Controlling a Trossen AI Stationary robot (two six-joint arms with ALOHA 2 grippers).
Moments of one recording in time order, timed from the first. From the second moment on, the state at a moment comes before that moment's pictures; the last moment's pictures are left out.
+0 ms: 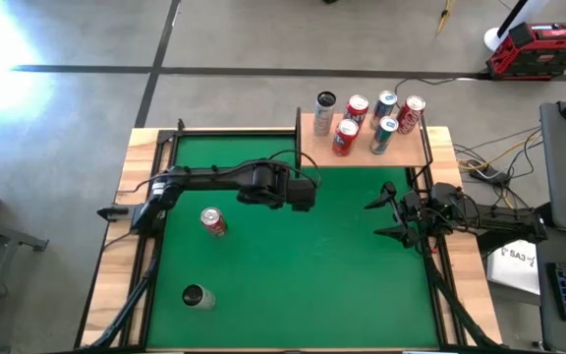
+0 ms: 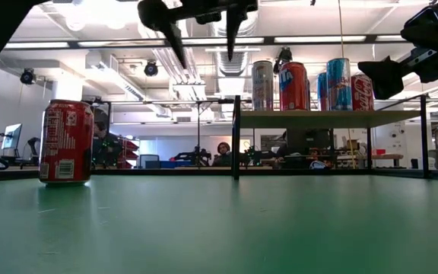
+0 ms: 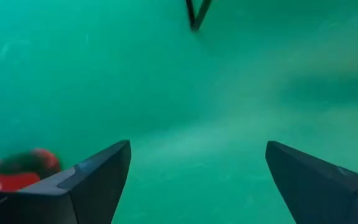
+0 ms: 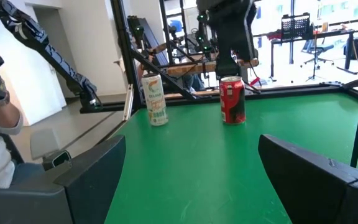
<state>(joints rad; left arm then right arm) -0.05 2.11 2.28 -1.57 -0.30 -1.42 -0.15 0.05 0.01 0.06 -0.39 0.16</state>
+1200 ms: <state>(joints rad) -0.22 1.58 1.37 -1.48 -0.17 -2.31 -0.15 0.05 0.01 0.06 -0.39 0.16</state>
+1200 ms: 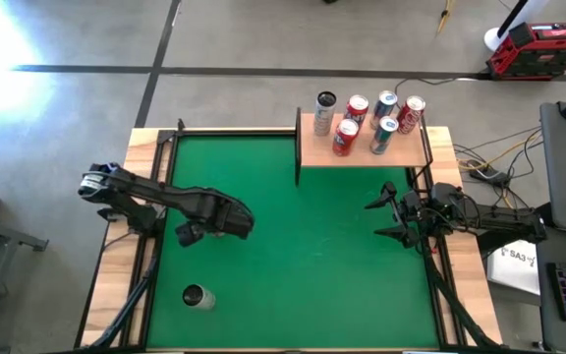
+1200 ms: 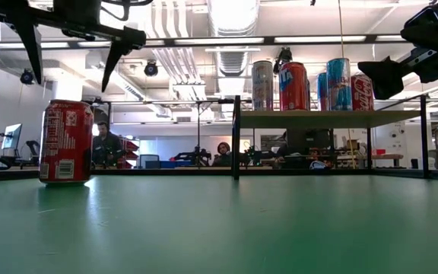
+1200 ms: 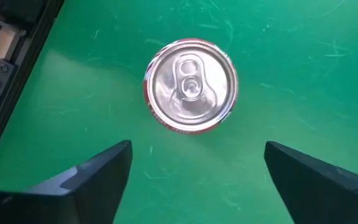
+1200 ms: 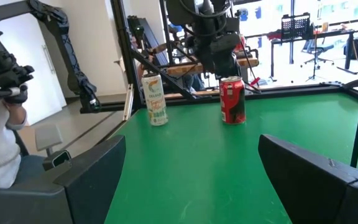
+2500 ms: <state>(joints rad) -0.14 1.59 1.11 -1.32 -0.23 -2.43 -0.15 0.05 0.01 0.06 -0.39 0.16</state>
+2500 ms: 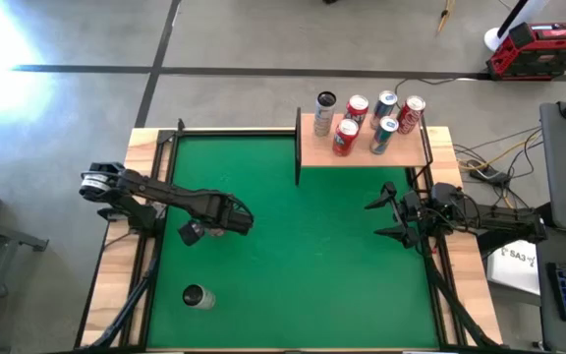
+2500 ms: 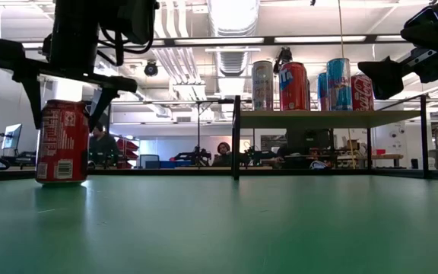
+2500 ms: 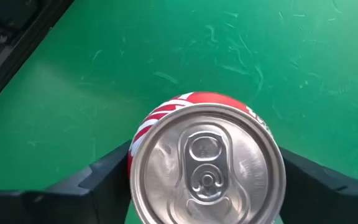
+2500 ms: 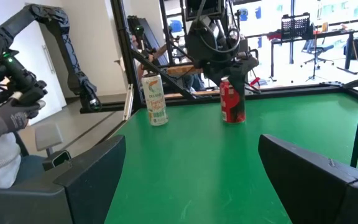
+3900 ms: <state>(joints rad) -0.15 2.12 2.03 -1.30 -0.25 -0.77 -0.15 0.05 0.01 0.06 -0.39 0.16</state>
